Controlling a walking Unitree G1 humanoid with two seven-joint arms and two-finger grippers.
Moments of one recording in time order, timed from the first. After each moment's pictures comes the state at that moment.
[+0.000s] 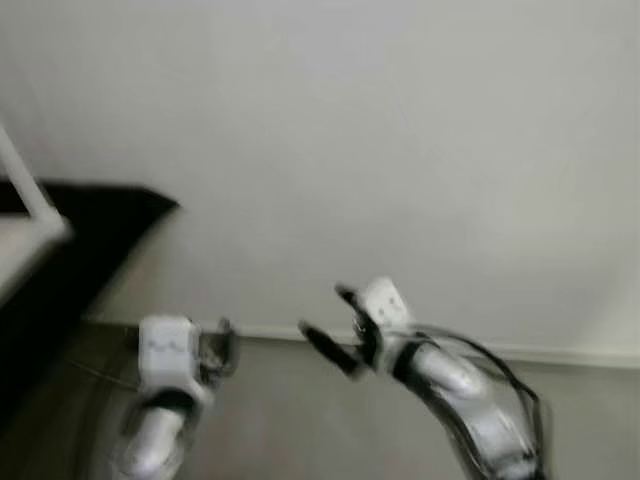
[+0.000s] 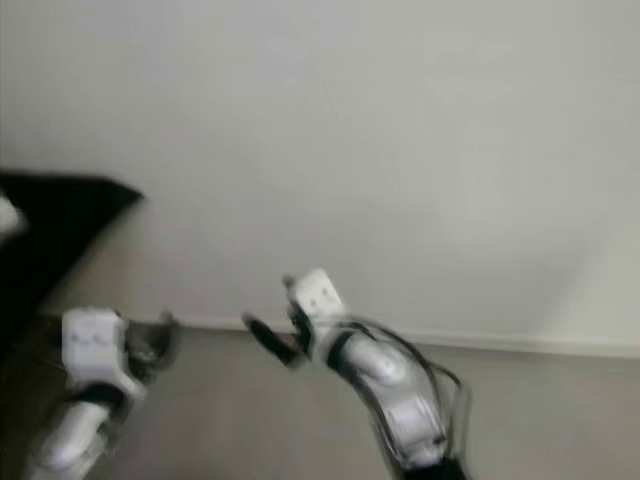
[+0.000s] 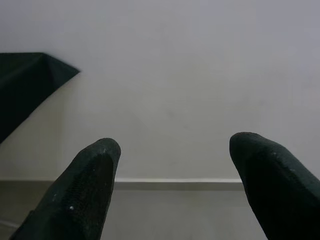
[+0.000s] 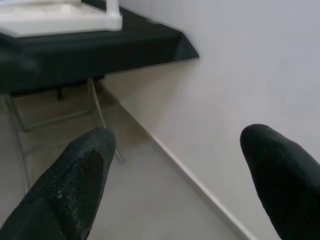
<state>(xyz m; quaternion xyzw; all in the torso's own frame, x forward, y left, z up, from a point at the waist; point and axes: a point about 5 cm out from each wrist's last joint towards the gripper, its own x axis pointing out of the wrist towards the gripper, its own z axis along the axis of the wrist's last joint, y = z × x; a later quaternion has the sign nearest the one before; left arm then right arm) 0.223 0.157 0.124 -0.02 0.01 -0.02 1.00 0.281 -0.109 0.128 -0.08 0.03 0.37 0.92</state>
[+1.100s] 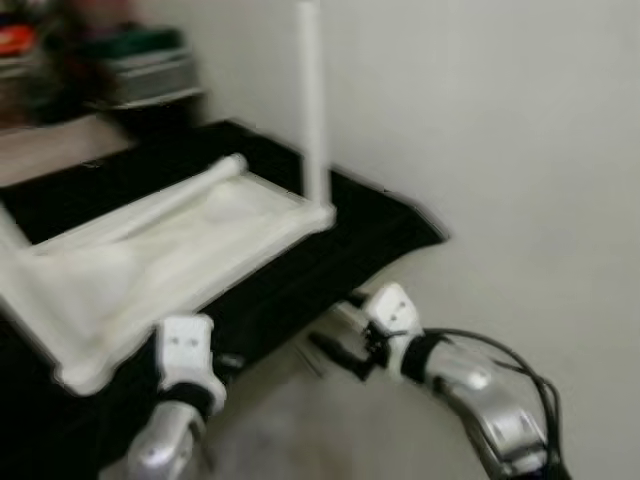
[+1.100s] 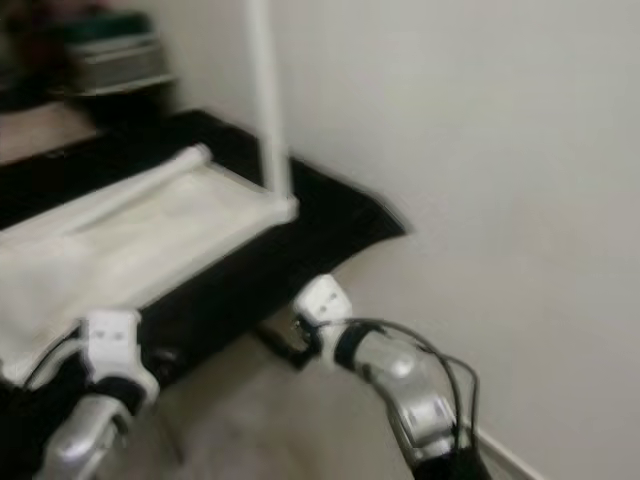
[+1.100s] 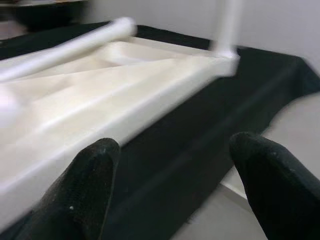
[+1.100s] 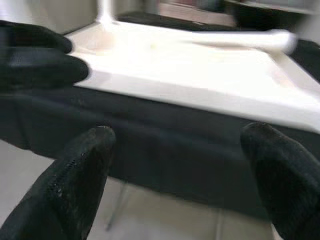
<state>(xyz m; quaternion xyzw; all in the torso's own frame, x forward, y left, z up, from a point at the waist) 0.224 0.158 0.127 -0.01 0.00 -0.02 1.00 0.276 -0.103 0.132 -0.09 0.02 0.43 0.90</state>
